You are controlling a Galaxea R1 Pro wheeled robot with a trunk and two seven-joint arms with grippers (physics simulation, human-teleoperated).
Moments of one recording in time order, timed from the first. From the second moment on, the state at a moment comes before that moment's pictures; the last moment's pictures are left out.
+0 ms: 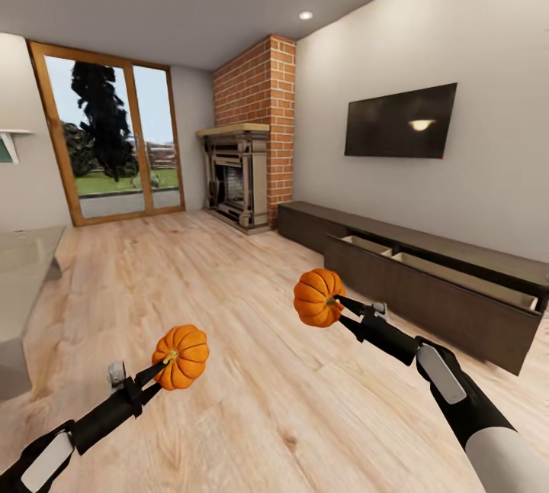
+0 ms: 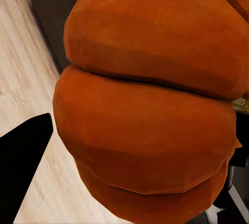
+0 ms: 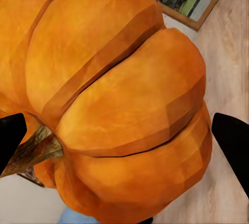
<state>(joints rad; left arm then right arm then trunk) -0.42 0.36 -0.10 -0.54 1.06 0.52 -1.04 -0.59 -0.20 0.05 -0.83 -1.03 0.75 0.81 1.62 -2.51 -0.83</state>
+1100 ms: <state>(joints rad) -0.42 0.36 -0.10 -0.54 1.06 0.52 -1.04 -0.59 -0.20 0.05 -0.80 -1.03 0.74 0.81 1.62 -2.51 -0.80</state>
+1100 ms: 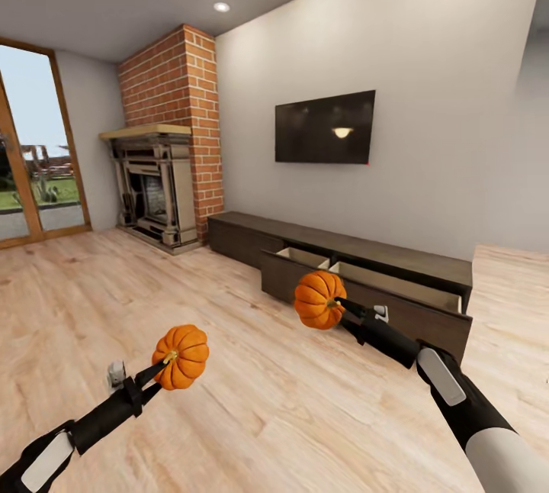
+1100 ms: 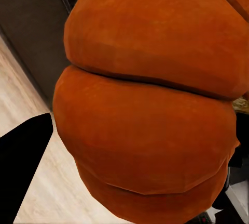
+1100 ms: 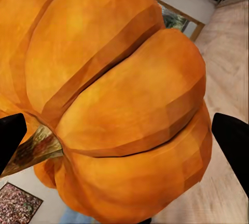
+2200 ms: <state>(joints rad) -0.42 0.36 -0.10 -0.54 1.06 0.53 -1.04 -0.59 -0.20 -0.01 -0.79 -1.05 0.75 0.80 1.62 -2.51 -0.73</state>
